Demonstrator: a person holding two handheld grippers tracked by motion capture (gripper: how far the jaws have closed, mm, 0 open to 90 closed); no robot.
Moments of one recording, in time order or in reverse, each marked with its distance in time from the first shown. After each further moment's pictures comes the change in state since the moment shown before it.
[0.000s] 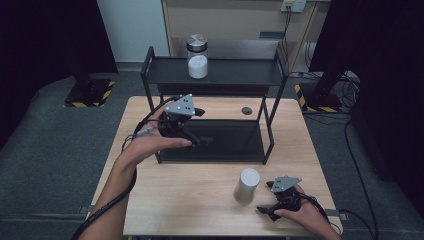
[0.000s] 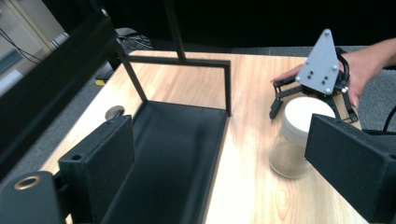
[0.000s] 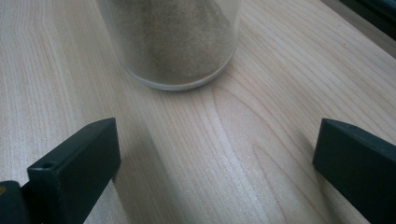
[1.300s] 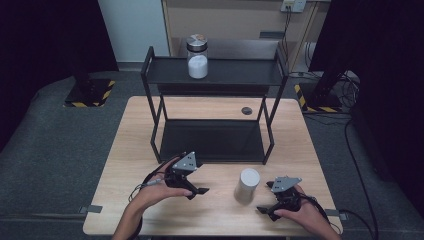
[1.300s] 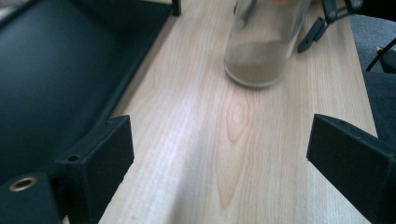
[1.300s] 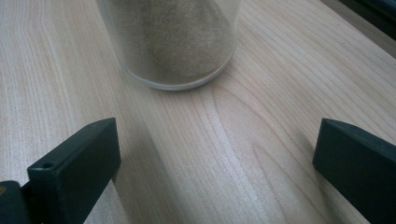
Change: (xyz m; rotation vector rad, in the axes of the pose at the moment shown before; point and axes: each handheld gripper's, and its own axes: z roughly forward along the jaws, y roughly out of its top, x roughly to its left) left arm -0.051 -0.128 0.073 0.100 -0.089 -0.128; right arm 0.001 0.000 0.000 0.005 -0.003 0.010
